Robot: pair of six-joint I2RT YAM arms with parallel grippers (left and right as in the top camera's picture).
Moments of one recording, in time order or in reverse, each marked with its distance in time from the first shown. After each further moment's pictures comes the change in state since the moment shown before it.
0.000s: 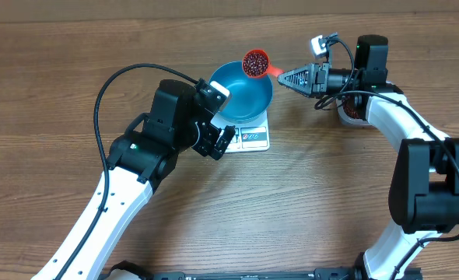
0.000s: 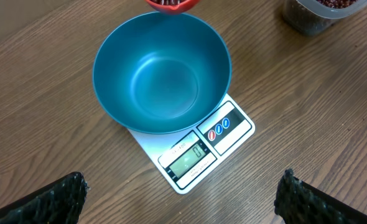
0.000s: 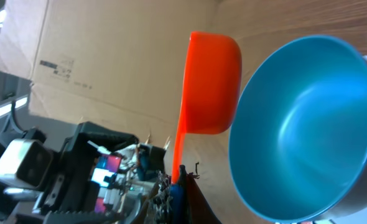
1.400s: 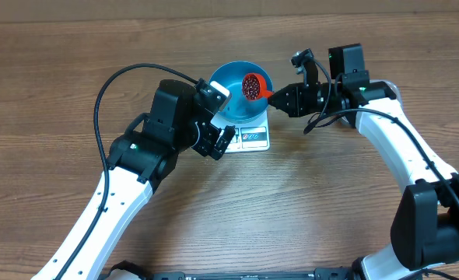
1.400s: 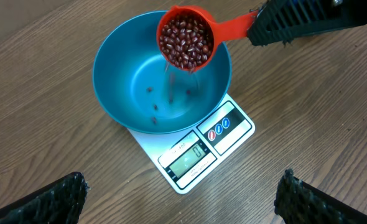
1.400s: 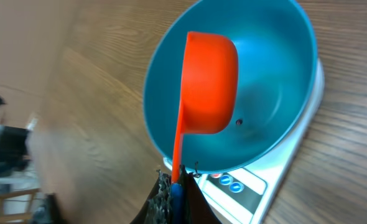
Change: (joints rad) left arm 0.000 0.000 0.000 0.000 0.000 0.000; right arm 0.167 -0.203 0.027 -0.593 0.606 -0.518
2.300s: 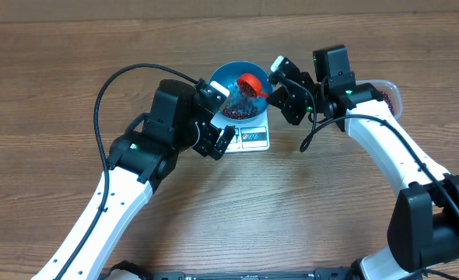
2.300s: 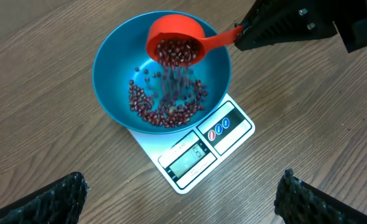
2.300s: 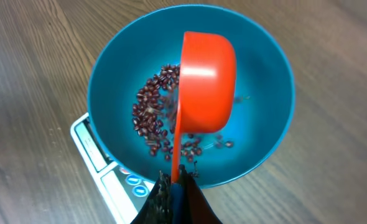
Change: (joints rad) left arm 0.000 0.000 0.000 0.000 0.000 0.000; right arm 0.069 0.000 0.000 0.037 0.213 -0.614
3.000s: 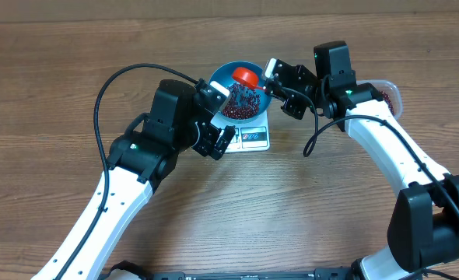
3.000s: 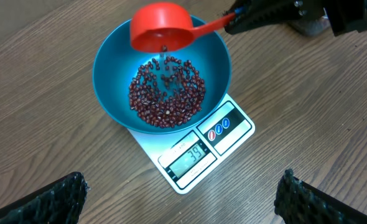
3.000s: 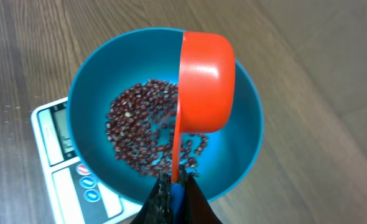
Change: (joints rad) left arm 0.000 0.000 0.000 0.000 0.000 0.000; right arm 0.000 0.000 0.000 0.089 0.002 -0.275
